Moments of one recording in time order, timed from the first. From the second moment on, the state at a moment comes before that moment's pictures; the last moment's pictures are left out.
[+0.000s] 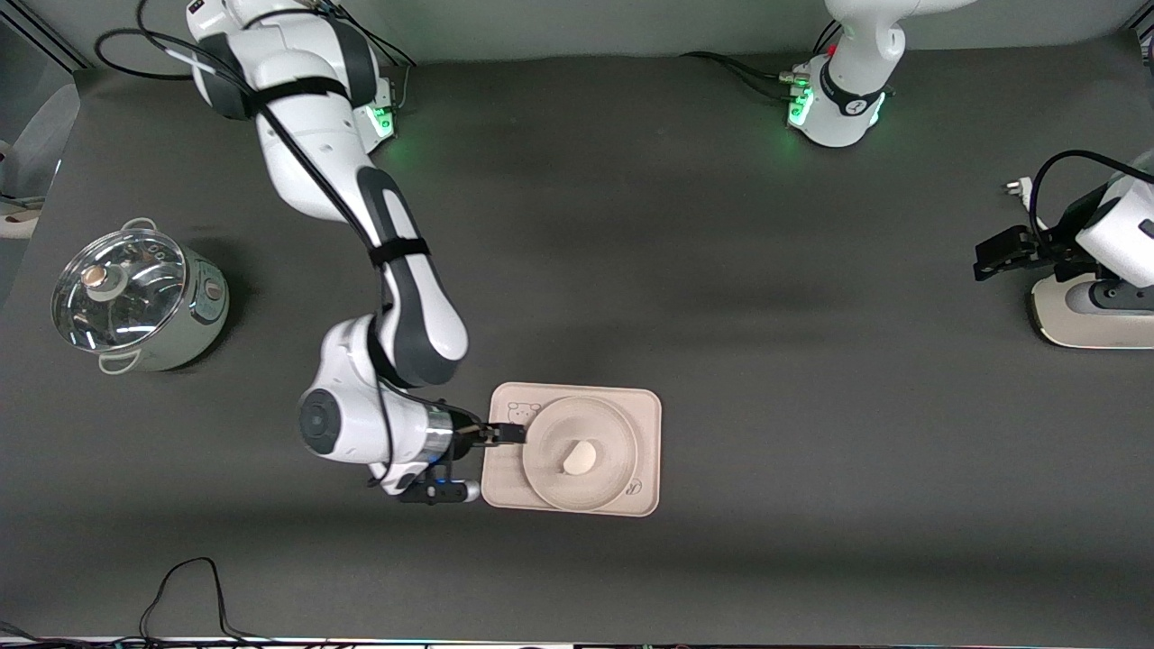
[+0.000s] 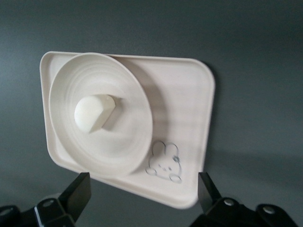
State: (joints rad) left arm 0.12 0.03 -0.14 -1.64 0.00 1.60 0.02; right arm 0.59 0.91 -0.40 -1.08 0.71 1.89 0.06
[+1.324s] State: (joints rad) left arm 0.12 0.04 -0.14 -1.62 0.00 1.60 0.01; right arm 0.58 0.35 -0.47 -1.35 0.18 1.59 0.04
